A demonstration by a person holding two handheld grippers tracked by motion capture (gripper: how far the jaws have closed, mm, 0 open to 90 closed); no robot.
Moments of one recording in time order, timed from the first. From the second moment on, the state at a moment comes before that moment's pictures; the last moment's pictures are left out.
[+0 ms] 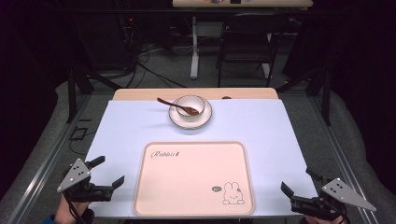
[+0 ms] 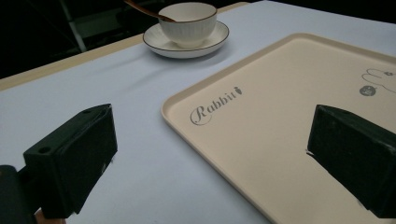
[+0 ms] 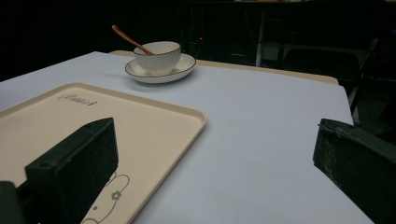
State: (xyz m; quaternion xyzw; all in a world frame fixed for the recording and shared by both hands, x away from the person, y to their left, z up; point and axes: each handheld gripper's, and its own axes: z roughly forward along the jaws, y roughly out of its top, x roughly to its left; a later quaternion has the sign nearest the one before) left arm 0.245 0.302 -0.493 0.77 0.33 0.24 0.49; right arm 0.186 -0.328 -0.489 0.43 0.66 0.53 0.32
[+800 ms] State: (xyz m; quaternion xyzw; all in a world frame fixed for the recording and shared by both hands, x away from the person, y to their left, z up) left arm 0.247 0.296 -0.493 0.79 0.33 0.24 0.46; right arm 0.187 -0.328 -0.489 0.43 0.66 0.53 0.31
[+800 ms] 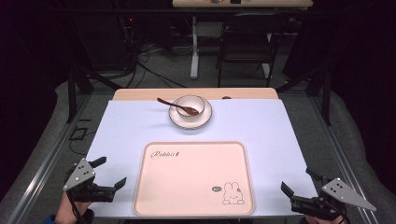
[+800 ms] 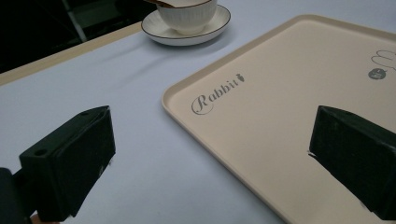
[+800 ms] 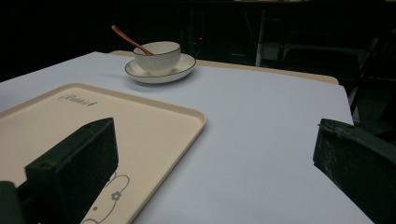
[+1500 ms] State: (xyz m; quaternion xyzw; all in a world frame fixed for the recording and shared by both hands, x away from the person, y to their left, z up) left arm 0.274 0.271 -0.489 0.77 0.35 0.27 0.45; right arm 0.187 -0.328 -0.489 0.43 0.66 0.53 0.31
